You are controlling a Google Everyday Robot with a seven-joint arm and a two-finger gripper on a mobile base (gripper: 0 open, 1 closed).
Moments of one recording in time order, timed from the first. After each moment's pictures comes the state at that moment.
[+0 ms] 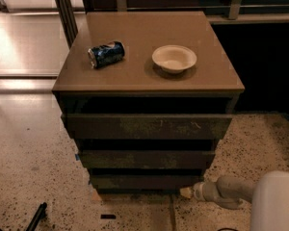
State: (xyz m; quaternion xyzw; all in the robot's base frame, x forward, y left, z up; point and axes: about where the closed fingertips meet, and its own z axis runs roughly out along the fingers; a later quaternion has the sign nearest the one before) arm 0.550 -0.202 0.217 -0.13 0.92 0.28 0.23
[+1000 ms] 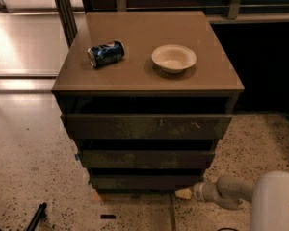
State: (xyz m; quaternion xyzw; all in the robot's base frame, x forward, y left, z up) arm 0.550 -0.202 0.217 -0.13 0.92 0.28 0.23
